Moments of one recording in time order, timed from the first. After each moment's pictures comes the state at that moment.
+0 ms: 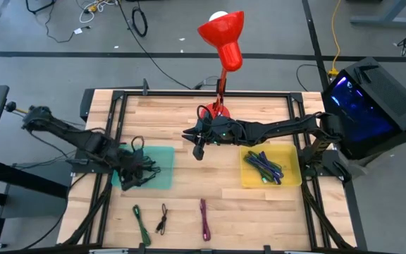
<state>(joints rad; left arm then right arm) -0.41 0.79 0.61 -0.75 0.16 -0.96 -0.01 1.75 1.29 0.16 0.15 0.17</state>
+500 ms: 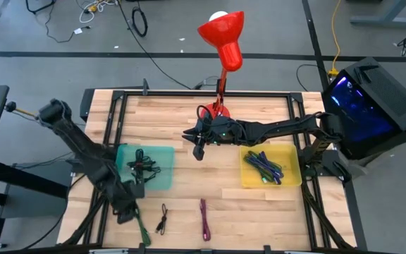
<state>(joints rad) -0.86 1.16 0.62 -0.39 0.04 -1.17 -0.01 1.75 1.29 0.15 0.14 0.18</state>
